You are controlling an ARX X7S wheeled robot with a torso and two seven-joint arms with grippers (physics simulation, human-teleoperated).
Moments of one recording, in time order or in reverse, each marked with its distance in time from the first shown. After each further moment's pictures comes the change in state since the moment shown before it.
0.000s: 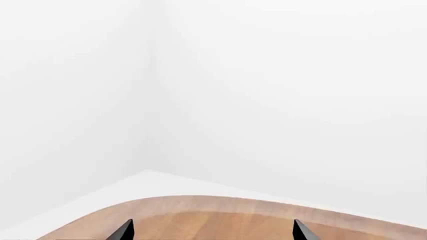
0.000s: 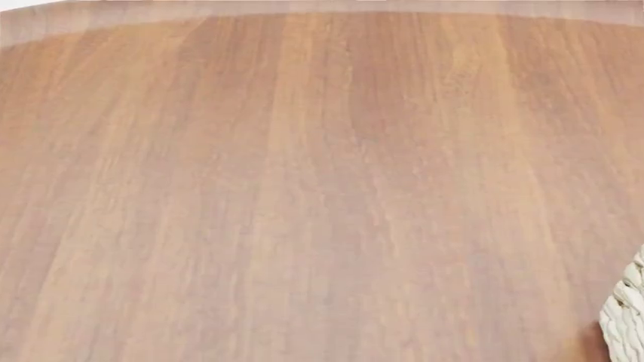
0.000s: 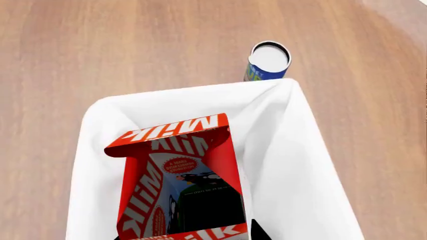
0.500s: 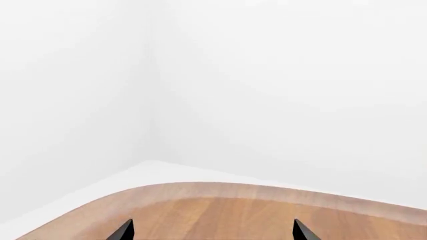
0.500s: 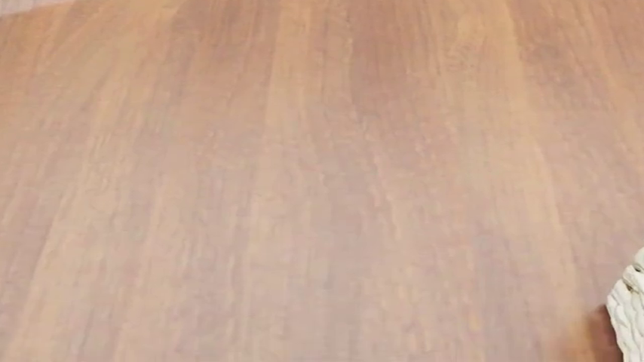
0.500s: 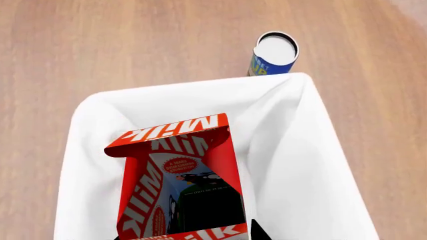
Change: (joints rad) left arm 0.004 -0.001 0.001 0.001 0.005 0.008 0.000; right arm -0.006 0.001 0.011 -0.001 0.011 -0.013 0.004
